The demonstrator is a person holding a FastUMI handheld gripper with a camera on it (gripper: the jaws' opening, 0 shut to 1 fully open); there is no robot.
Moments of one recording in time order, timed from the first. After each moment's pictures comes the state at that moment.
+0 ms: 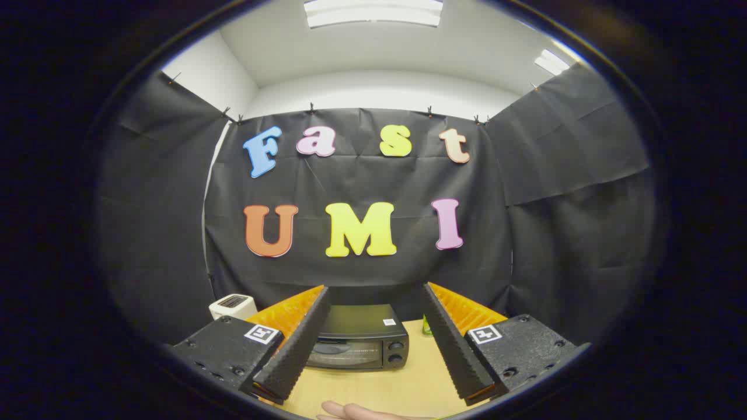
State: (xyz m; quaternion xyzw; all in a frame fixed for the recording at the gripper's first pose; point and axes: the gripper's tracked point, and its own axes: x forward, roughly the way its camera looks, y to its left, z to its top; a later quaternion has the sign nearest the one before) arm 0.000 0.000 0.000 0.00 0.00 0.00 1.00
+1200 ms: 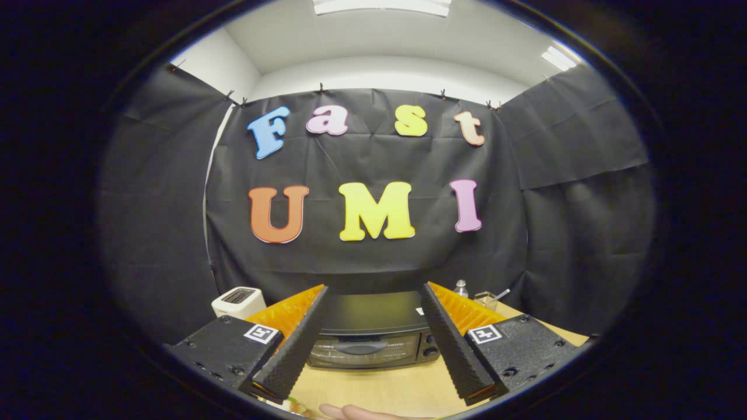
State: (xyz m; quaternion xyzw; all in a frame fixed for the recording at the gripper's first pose) arm 0.058 0.088 -0.054 0.01 0.04 0.01 1.00
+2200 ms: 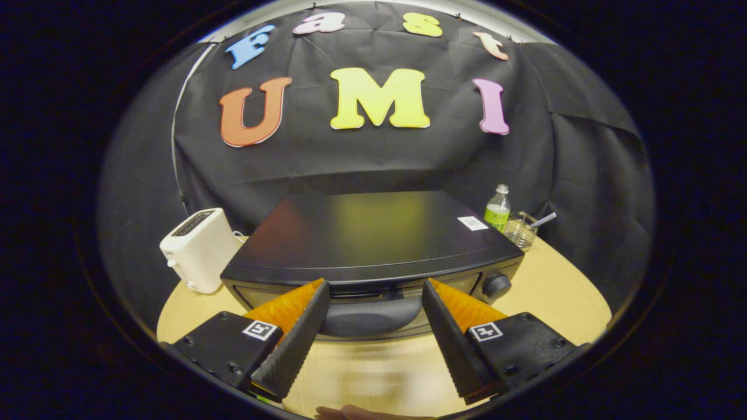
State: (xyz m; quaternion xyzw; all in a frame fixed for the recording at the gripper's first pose) arm 0.187 0.096 -0.242 0.00 0.25 0.00 0.97
